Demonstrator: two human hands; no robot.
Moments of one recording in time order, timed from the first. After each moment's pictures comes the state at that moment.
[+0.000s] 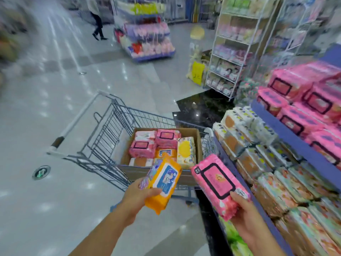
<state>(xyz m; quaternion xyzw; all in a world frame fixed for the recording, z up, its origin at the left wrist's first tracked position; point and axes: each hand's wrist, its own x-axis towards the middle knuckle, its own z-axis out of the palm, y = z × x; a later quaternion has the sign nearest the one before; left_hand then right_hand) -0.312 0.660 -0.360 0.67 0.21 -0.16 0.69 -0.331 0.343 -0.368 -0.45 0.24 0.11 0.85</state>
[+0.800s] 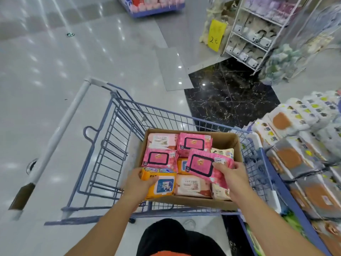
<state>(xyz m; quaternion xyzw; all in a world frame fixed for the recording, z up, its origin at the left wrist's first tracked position) -0.031 0.815 -0.487 0.73 0.33 -0.15 0.58 0.011 0.532 -0.455 -0.63 0.36 0.10 0.68</state>
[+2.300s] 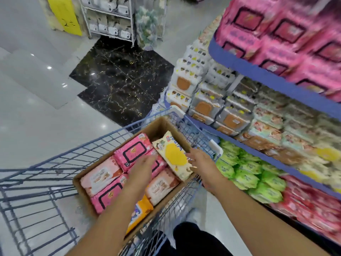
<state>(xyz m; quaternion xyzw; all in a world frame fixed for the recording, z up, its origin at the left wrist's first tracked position) 0.101 0.705 -0.438 0.73 0.03 -0.46 0.51 -0.008 0.537 -0.433 -0.55 0.52 0.02 0.65</state>
